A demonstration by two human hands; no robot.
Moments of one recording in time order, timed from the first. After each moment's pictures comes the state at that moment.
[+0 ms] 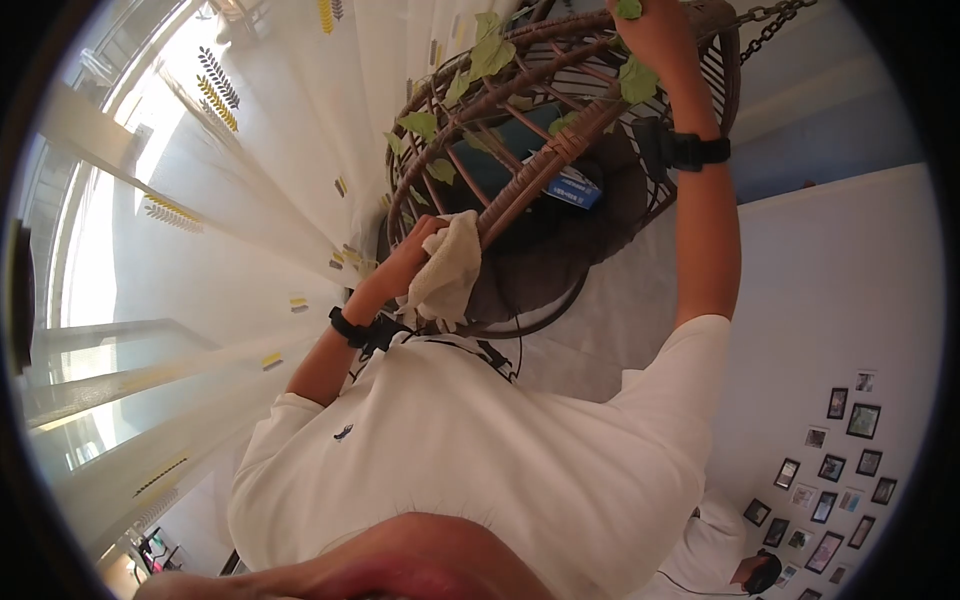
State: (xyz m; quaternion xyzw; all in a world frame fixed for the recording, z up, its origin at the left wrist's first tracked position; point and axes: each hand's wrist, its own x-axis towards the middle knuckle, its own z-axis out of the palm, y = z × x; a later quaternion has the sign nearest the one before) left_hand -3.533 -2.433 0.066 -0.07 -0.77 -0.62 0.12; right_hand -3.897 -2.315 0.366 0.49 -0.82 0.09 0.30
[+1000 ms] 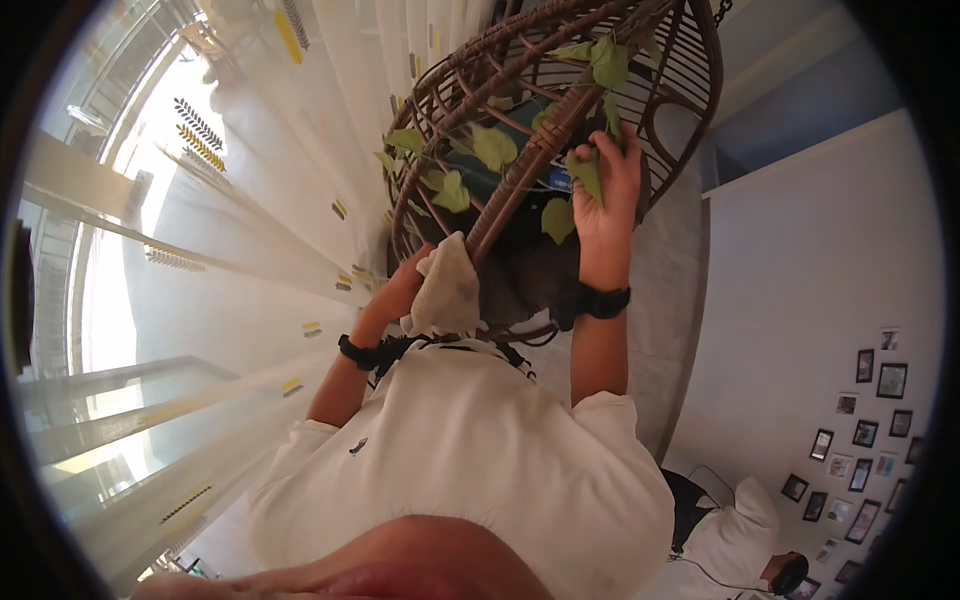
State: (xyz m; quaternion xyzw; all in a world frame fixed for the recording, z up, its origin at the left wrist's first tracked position) left_hand -3.519 -2.425 0.049 -0.01 -0.78 -0.62 0.04; right_hand -3.743 -2.226 0.215 0.13 -0.36 0.91 -0.13
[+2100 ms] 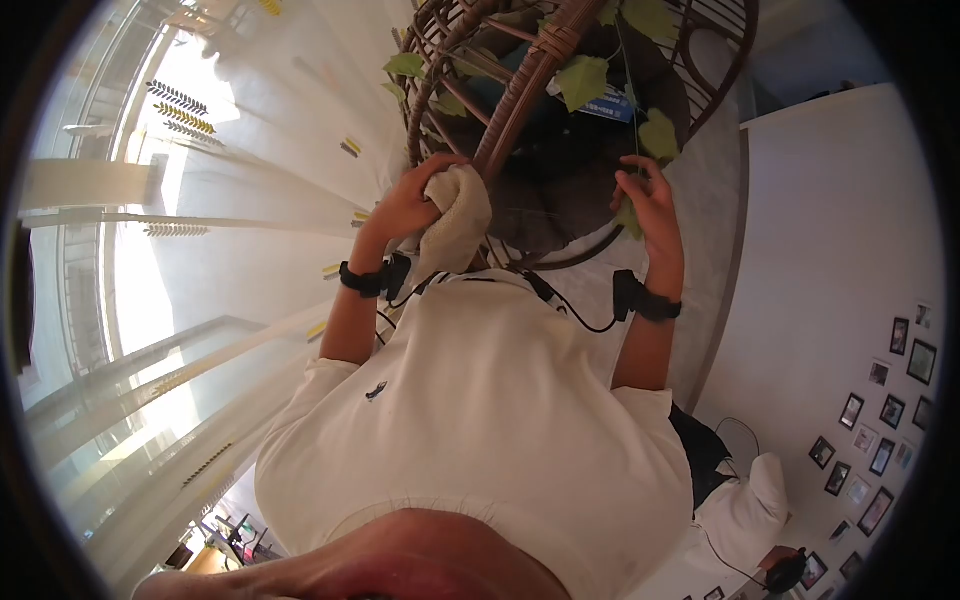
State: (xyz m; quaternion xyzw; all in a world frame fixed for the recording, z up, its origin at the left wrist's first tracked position) left_hand -3.539 -2.429 0.100 -0.01 -0.80 -0.60 0.02; right_hand -3.701 -2.089 0.122 0.11 -0.72 0.65 -0.23
